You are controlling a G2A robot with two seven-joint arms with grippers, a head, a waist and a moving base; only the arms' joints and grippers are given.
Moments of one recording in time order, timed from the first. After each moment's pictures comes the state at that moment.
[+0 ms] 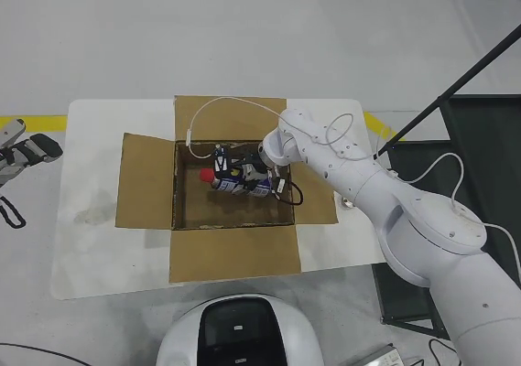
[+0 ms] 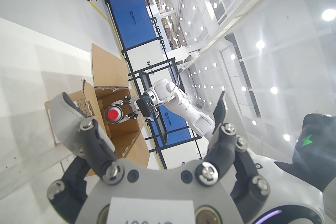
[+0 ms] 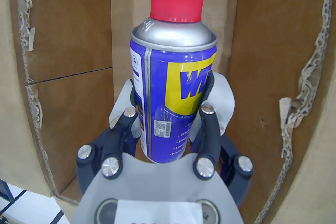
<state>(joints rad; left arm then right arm) 1.03 -1.04 -1.86 -1.20 -0.43 -0.33 -1.29 -0.27 -1.42 0.24 -0.67 -0.84 -1.01 0.45</state>
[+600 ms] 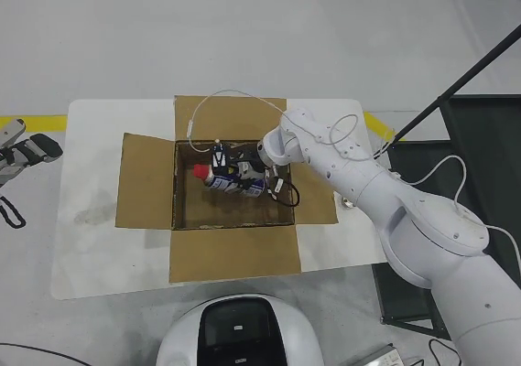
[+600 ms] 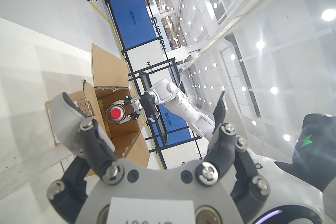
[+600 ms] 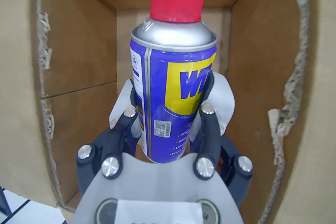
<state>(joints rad) 1.03 -1.04 -1.86 -1.20 -0.43 -0.33 -1.29 -0.28 -1.39 0.28 -0.72 -0.82 -1.01 0.36</state>
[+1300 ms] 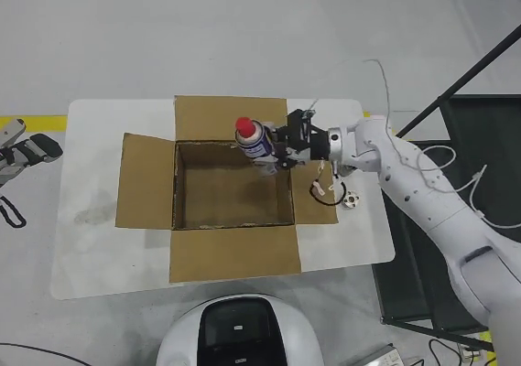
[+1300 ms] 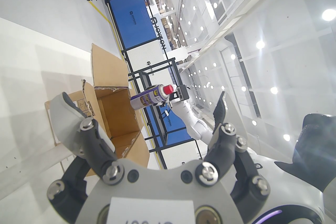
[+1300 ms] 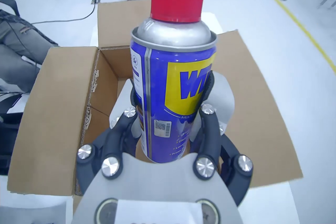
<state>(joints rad) 1.03 -1.04 -1.86 -1.20 -0.43 -0.33 -1.29 -0.65 -0.96 0.78 -1.23 -1.07 -0.99 -0.22</state>
